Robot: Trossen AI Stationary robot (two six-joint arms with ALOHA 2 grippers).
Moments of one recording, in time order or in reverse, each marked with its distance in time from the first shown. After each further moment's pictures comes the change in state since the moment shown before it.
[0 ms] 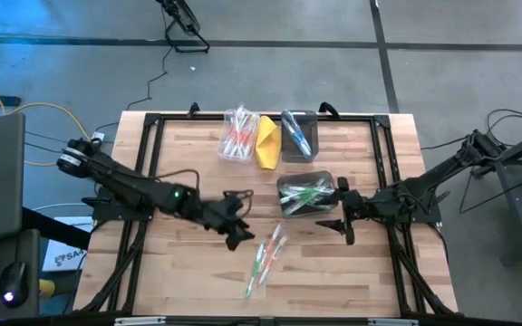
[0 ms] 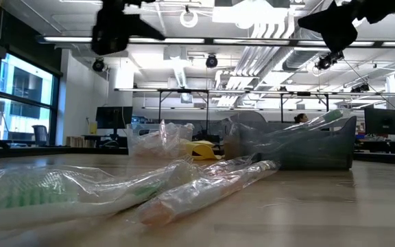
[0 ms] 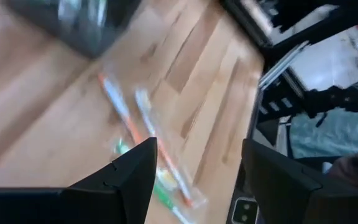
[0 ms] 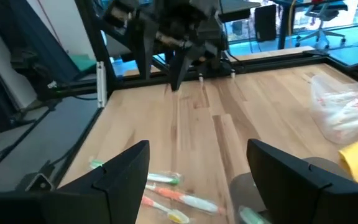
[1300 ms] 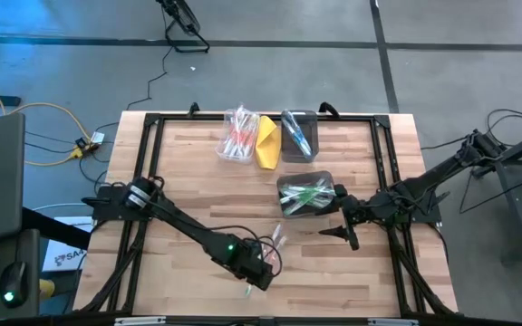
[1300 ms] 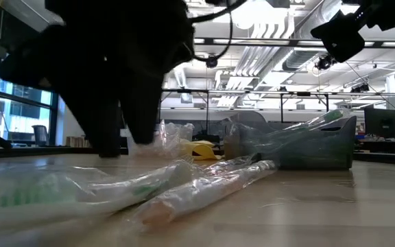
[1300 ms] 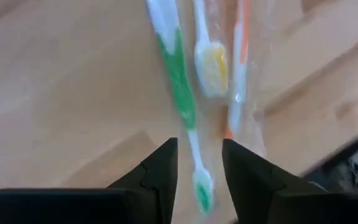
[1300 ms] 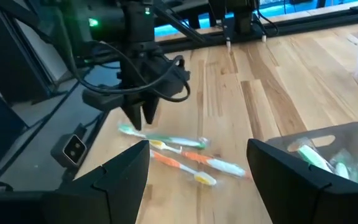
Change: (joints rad) left arm -0.171 0.669 0.591 -0.538 0.166 -0.587; right arm 0.000 0.006 0.000 -0.093 -0.149 0.075
